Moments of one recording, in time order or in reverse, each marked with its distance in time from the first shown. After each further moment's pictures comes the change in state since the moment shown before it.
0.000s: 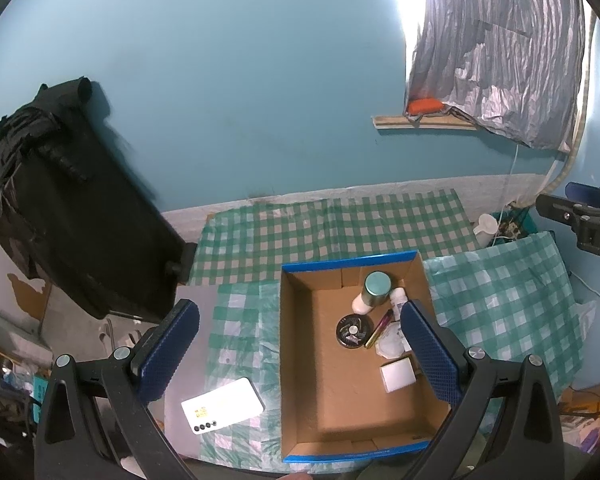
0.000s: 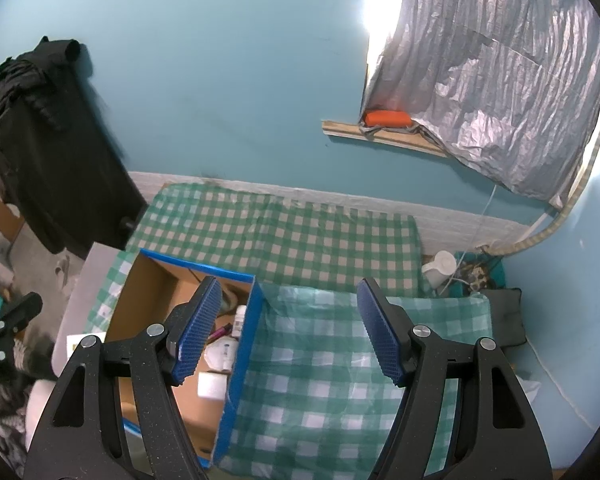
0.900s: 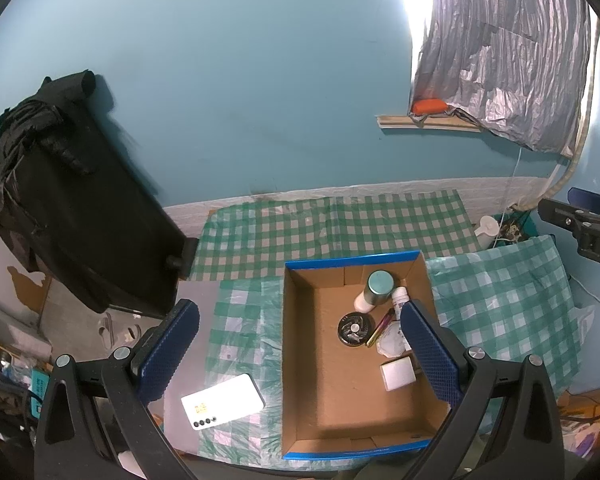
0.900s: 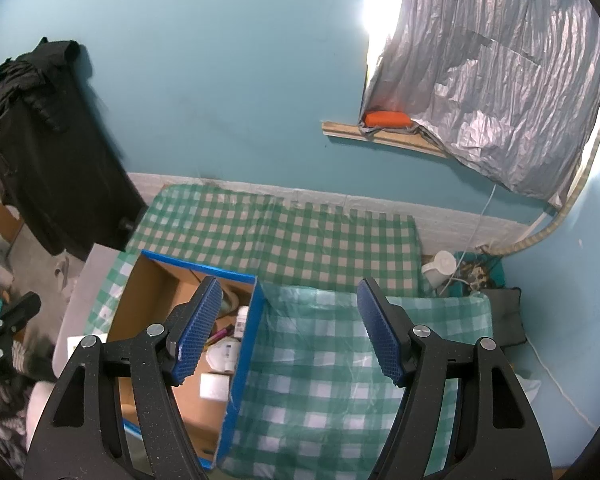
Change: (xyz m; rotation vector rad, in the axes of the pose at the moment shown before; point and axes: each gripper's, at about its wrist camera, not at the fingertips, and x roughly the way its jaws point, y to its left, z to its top) left arm -0.001 0.005 -0.001 -0.022 0.007 -0.001; right arm 0.000 -0.003 -0.001 -0.001 -0.002 -0.002
